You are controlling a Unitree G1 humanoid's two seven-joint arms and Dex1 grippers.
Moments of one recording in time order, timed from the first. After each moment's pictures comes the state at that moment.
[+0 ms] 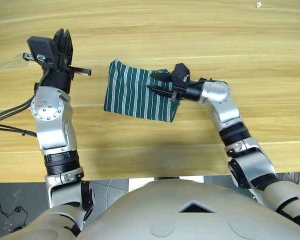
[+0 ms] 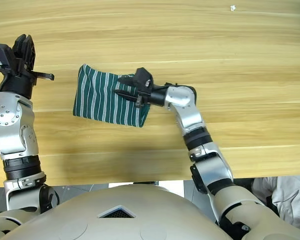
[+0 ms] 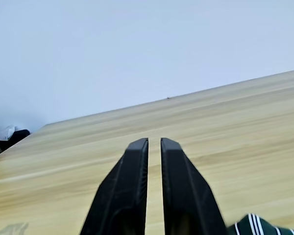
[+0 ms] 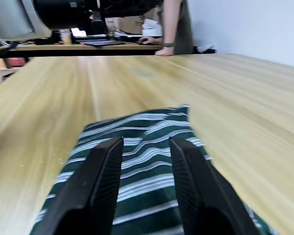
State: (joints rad) left arm -0.04 0.37 0.23 -0.11 -0.19 0.11 -0.23; right arm -0.48 -0.05 0.33 0.61 0.13 -0.12 0.92
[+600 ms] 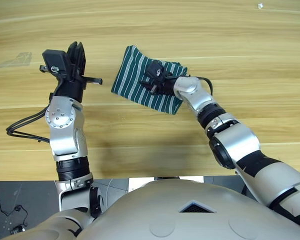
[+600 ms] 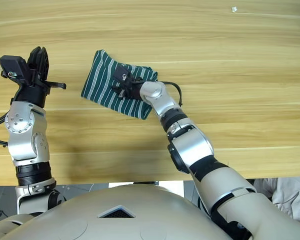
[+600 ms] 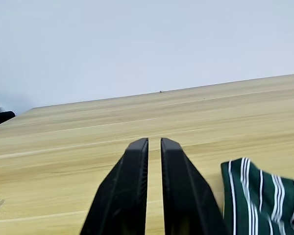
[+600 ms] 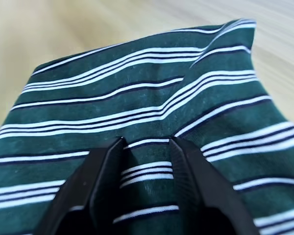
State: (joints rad) left arm 0.01 0.28 0.21 -0.15 -0.20 0.11 -0.23; right arm -0.75 0.09 0.24 1.19 -0.03 -0.12 0.48
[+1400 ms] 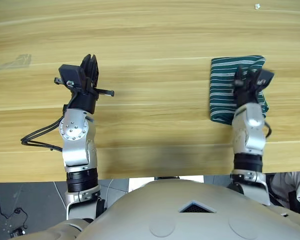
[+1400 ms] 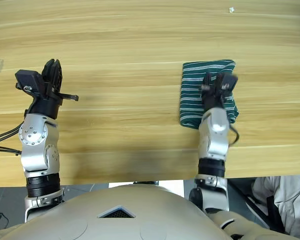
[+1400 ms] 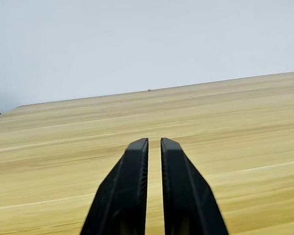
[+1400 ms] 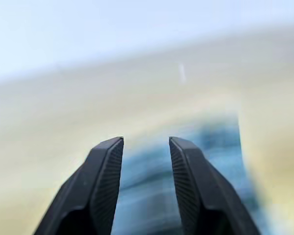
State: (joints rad) left arm 0.11 0.20 0.13 -0.23 -0.16 0.08 -0.20; right arm -0.17 -0.08 -0.17 0.14 0.15 -0.09 0.08
